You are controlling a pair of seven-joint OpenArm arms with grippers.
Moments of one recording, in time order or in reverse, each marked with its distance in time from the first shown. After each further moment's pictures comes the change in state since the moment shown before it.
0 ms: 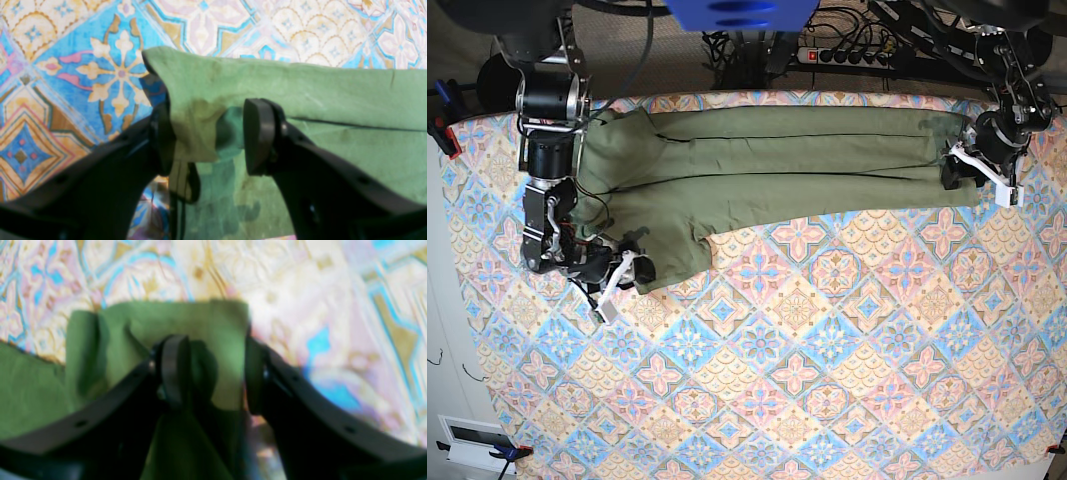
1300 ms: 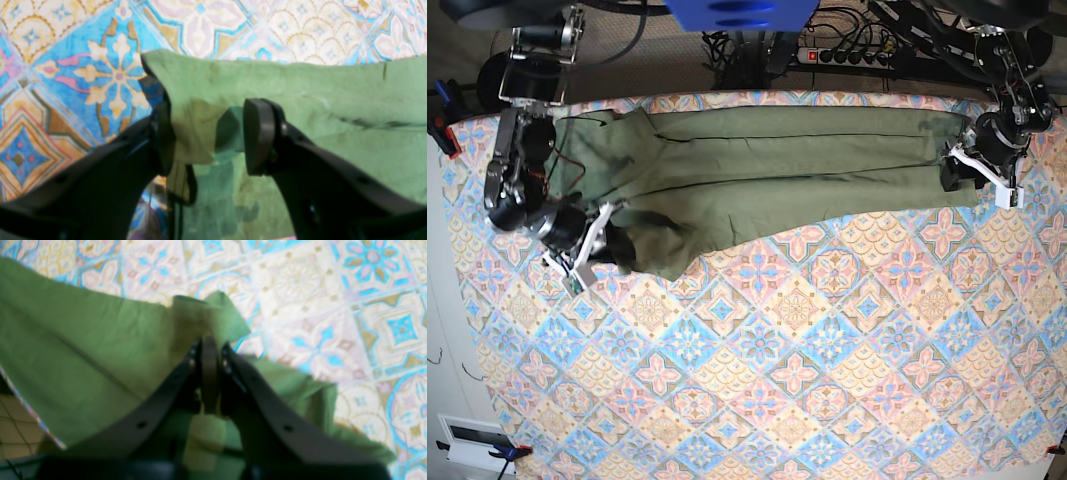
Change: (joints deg) left arm -0.3 0.0 0.0 0.1 0.0 -0.1 0.0; right arm -21.2 3.6 8.2 45.8 19.3 0.0 -18.8
